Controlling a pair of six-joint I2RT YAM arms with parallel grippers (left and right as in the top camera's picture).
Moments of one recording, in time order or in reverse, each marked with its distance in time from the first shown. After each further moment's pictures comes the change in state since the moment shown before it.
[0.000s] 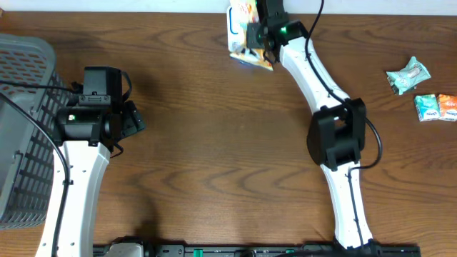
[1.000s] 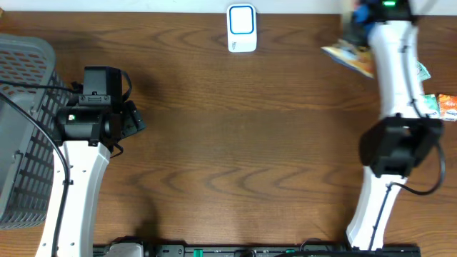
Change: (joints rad) left arm 0.000 0.000 0.000 0.000 0.000 0.000; right arm -0.423 -0.226 0.046 -0.546 0.287 -0.010
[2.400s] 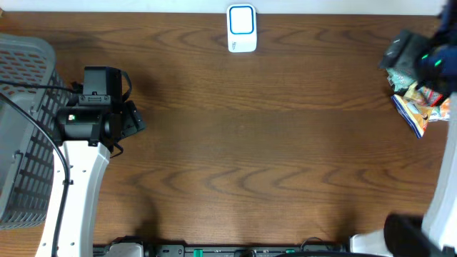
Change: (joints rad) left arm 0.000 0.000 0.000 0.000 0.000 0.000; right arm 0.051 -0.646 -0.144 -0.332 -0.169 0.063
